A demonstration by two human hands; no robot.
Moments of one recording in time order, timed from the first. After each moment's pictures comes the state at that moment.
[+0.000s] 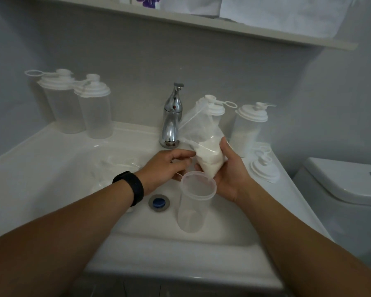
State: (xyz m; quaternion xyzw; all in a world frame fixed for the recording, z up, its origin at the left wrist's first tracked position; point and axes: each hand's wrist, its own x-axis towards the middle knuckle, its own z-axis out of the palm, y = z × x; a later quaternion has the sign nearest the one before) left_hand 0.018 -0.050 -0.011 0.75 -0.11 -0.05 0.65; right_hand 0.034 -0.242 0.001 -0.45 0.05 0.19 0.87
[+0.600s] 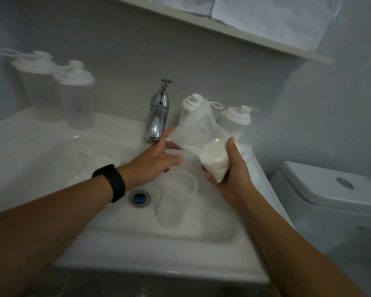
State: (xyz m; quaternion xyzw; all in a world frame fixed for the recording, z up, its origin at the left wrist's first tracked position) left_hand 0.008 -0.057 0.004 0.77 -0.19 -0.03 0.61; right_hand 0.014 -0.279 0.013 -0.58 0.05 0.03 0.81
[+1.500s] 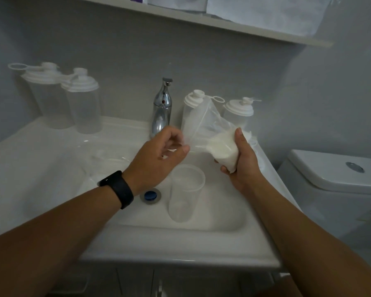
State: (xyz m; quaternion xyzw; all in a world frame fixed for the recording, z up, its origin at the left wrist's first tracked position) left_hand -0.021 -0.054 0.014 0.77 -0.25 0.14 0.57; right_hand 0.022 -0.286 0.011 -0.62 0.05 -0.03 0.78
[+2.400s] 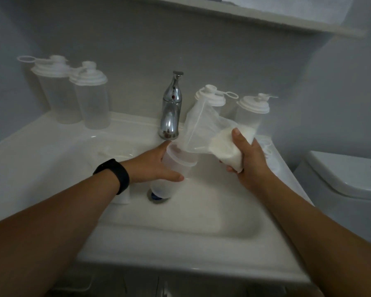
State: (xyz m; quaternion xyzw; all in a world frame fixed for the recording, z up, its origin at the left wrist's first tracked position) left_hand 0.027 -0.013 -0.022 0.86 -0.16 -0.12 0.47; right_hand 0.036 -0.279 0.007 -0.64 -0.02 -0.03 0.76
